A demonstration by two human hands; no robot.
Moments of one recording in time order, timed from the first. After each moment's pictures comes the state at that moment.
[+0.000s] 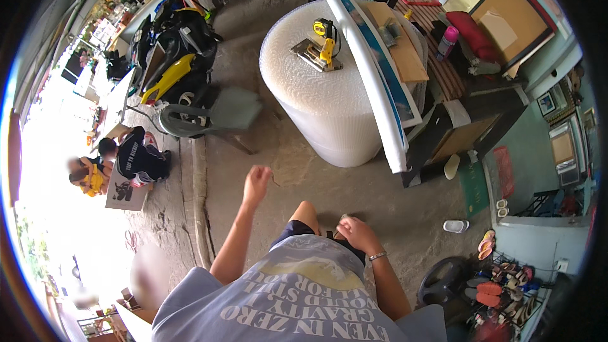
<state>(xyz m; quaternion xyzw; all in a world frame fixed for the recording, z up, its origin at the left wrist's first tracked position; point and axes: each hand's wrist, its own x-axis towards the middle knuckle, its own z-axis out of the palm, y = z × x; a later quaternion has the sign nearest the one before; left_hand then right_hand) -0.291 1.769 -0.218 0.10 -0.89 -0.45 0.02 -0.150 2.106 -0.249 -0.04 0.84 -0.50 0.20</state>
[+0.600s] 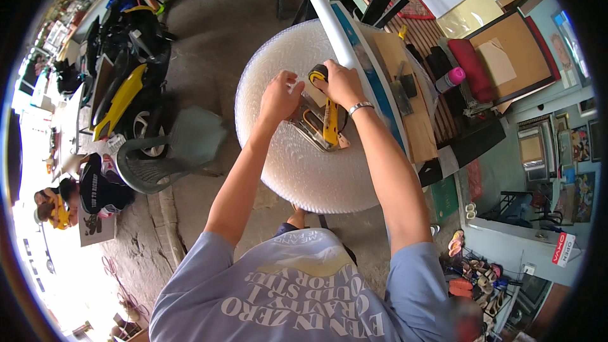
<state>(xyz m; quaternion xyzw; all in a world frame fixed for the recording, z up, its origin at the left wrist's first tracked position) -0.742 1.898 -0.119 -0.08 -0.88 -0.46 0.05 -0.750 2.080 -0.091 -0.08 0.98 -0.20 -0.05</state>
